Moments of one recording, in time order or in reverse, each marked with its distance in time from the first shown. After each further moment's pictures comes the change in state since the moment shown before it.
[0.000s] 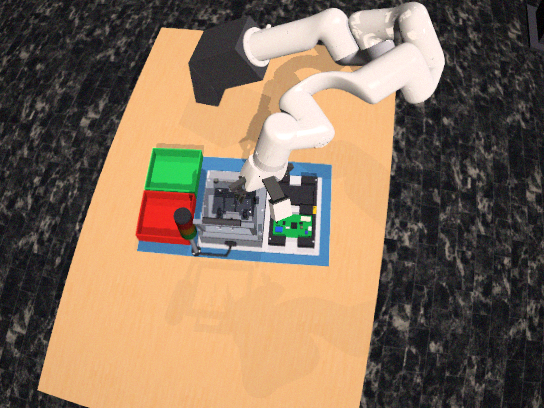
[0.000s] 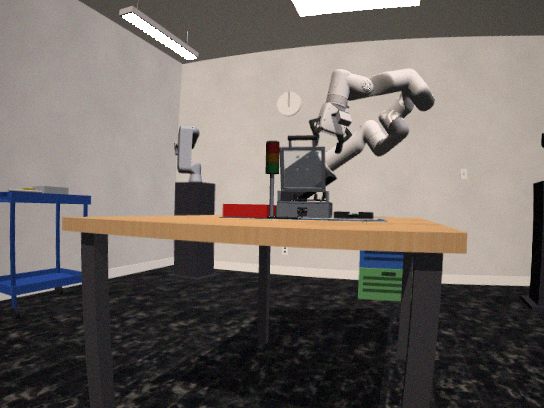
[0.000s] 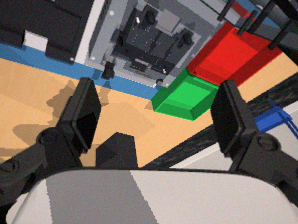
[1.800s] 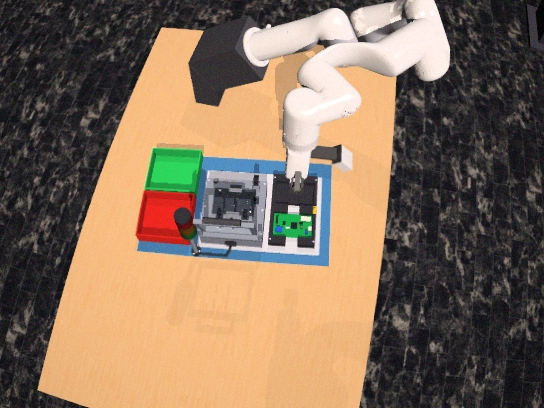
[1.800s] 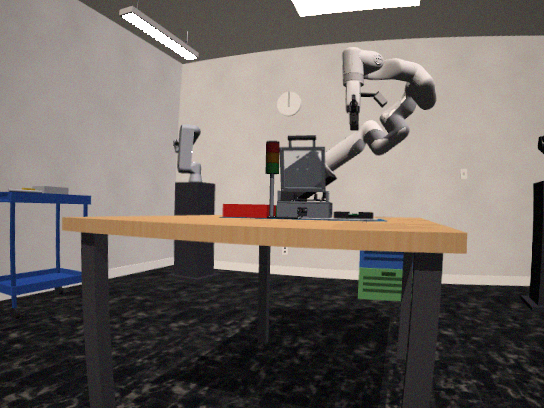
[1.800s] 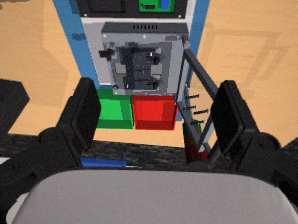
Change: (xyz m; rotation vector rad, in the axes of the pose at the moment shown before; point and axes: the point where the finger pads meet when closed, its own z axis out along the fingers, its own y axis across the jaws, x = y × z) arm 0.033 -0.070 -0.100 0.146 0.170 -1.010
